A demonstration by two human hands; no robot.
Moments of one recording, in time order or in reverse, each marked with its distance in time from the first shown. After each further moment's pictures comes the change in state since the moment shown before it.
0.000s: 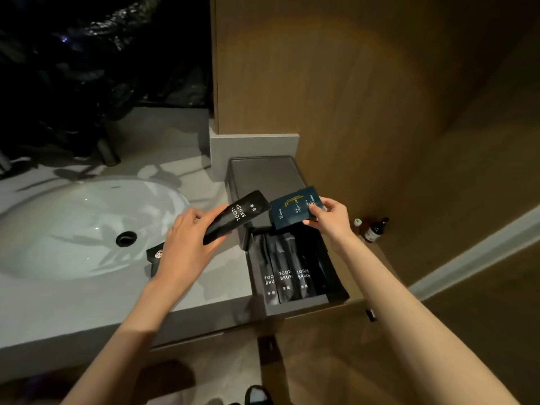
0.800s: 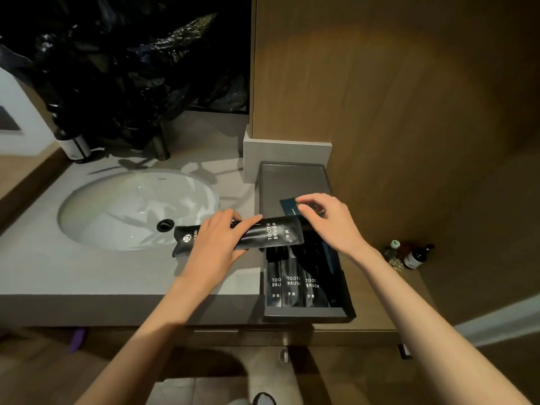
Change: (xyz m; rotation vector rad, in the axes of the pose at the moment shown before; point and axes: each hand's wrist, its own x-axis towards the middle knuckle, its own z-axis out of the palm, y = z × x) left_hand -0.016 0.042 0.012 0.361 0.056 0.145; right_hand -0.017 -0.033 -0.001 -0.639 -0.390 -0.705
